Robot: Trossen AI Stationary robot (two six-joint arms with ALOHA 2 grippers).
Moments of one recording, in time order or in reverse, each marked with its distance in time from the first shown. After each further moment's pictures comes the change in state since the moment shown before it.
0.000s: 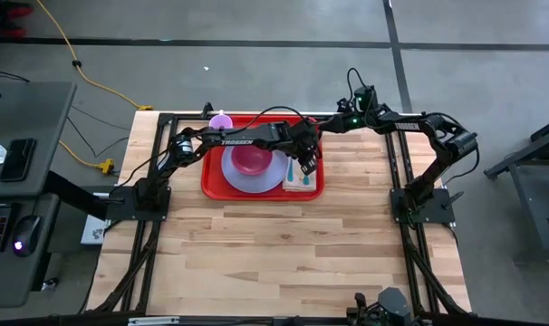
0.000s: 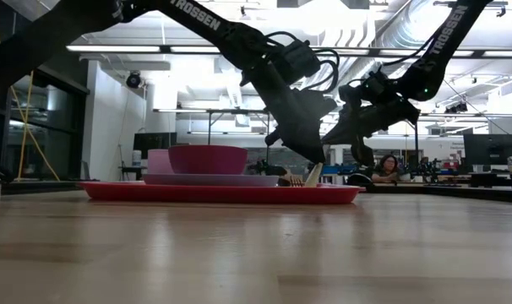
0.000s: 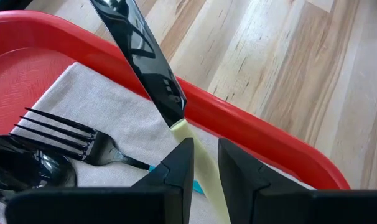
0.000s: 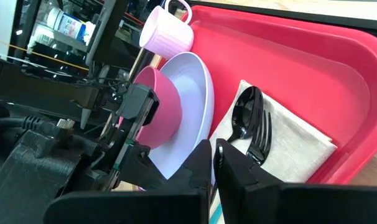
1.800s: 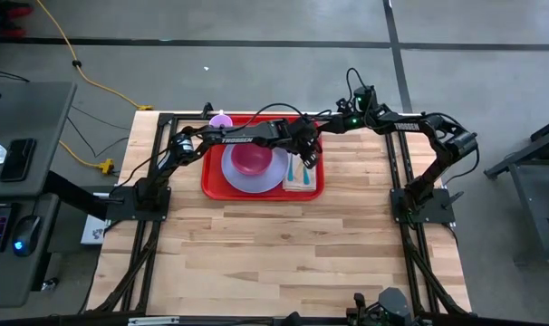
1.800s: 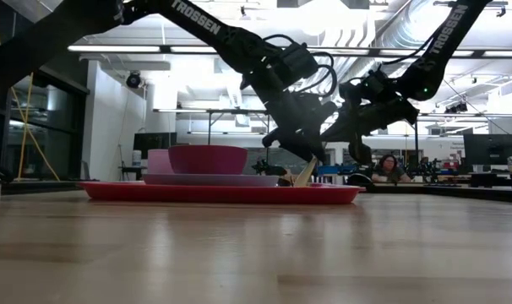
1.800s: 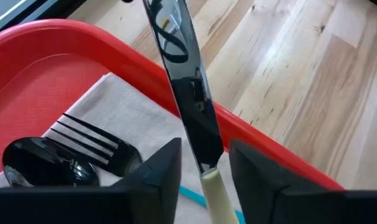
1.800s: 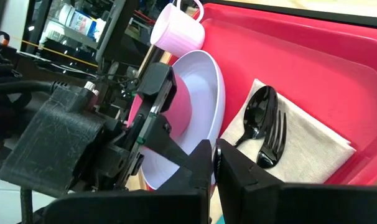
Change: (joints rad) left arm 0.019 0.004 -0.002 0.049 -0.053 -0.079; right arm 0.001 -0.001 0.000 0.019 -0.028 0.004
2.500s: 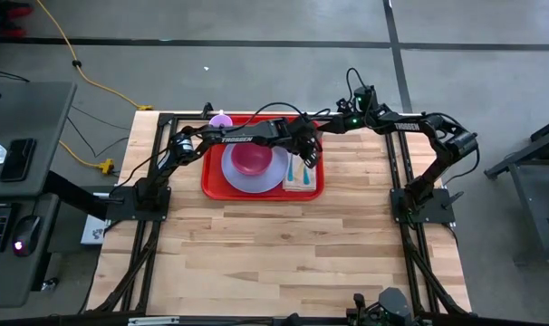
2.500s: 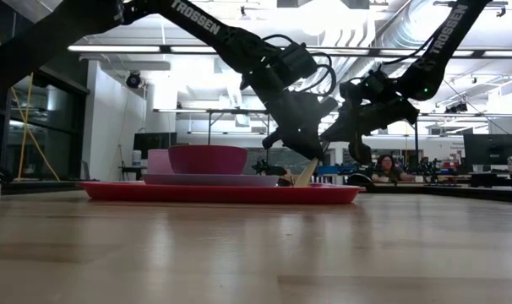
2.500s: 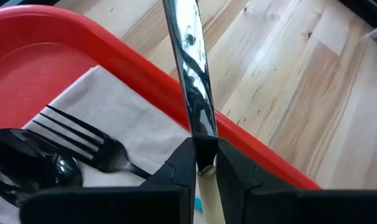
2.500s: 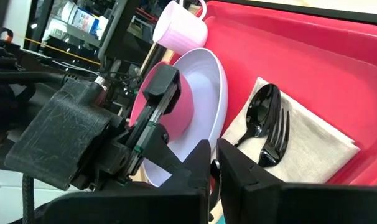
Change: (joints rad) left arm 0.001 -0.002 0.001 0.003 0.059 -0.061; right arm 0.000 0.000 0.000 0.000 -0.011 0.000
